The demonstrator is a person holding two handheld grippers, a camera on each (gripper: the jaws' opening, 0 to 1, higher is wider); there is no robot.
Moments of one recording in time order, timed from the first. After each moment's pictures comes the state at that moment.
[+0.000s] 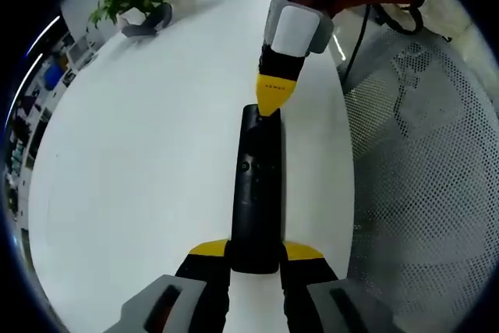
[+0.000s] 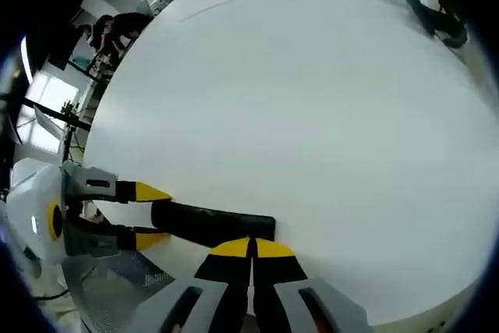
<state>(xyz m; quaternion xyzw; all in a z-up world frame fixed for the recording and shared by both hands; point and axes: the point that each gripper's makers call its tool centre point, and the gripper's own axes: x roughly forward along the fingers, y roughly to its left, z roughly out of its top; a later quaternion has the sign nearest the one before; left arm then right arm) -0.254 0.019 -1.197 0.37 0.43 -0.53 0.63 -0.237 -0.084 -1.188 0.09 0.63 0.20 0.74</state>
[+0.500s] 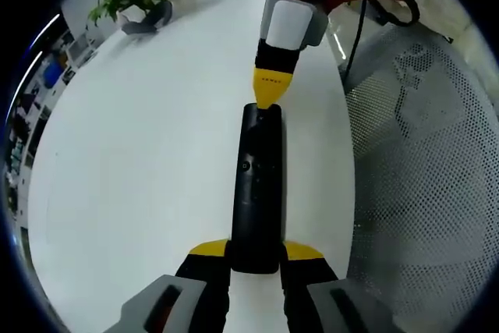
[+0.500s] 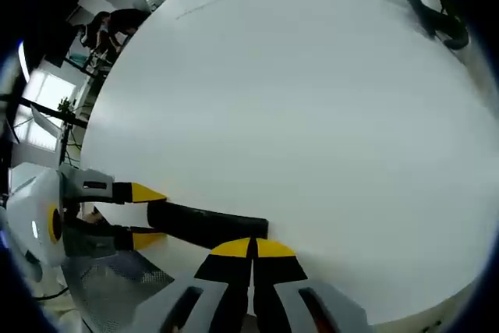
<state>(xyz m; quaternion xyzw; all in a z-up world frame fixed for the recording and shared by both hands) -0.254 0.020 -1.197 0.37 0.44 -0.53 0.63 -0.232 -0.089 -1.189 0.07 0.64 0.20 0.74</state>
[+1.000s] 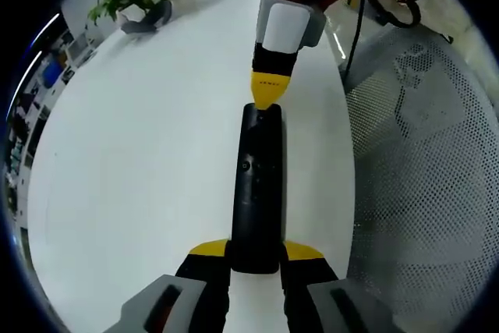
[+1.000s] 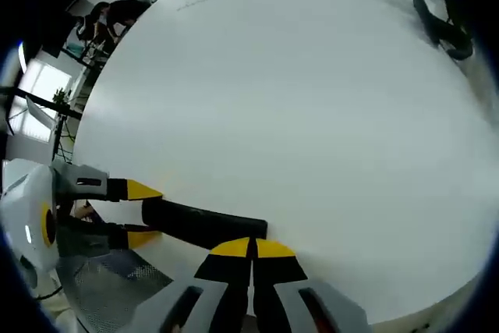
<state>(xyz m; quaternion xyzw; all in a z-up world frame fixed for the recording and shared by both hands) -0.254 0.019 -1.197 0.37 0.44 -0.53 0.62 -0.232 -0.087 -1.190 0.03 0.65 0.19 0.74</state>
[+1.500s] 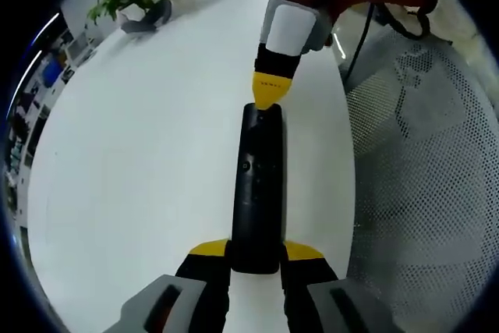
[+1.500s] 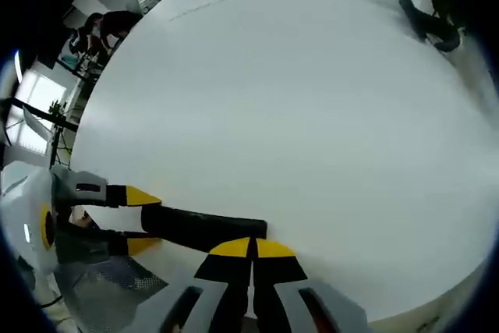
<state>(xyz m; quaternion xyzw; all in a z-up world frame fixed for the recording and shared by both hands) -0.254 0.020 -1.197 0.37 0.45 -0.52 0.63 -0.233 -0.086 -1.188 0.03 0.63 0.17 0.76</state>
